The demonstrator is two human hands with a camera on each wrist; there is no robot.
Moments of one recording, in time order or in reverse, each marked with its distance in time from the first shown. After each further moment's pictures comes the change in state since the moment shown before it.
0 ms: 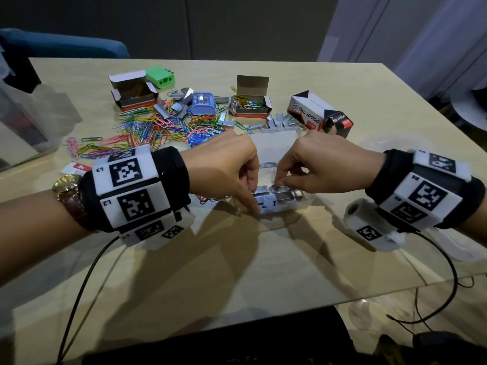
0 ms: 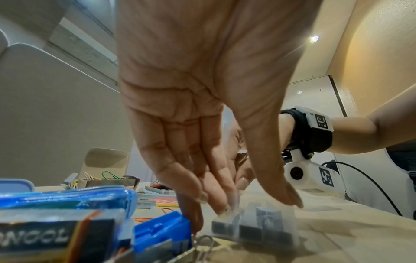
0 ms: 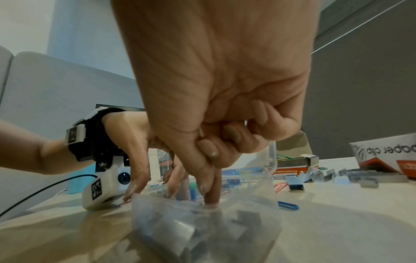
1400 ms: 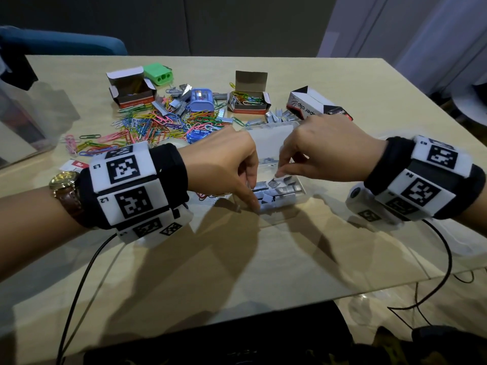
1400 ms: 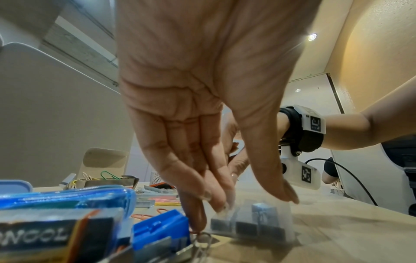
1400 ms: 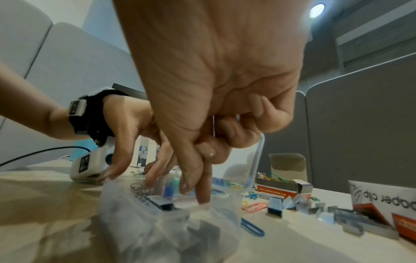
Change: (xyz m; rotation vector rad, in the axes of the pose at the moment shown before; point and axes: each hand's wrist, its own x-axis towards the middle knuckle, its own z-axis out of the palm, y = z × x) left_hand -0.001 0.002 0.000 0.000 -0.001 -0.008; right_hand 0.000 0.005 -0.006 -0.316 0.094 -0.041
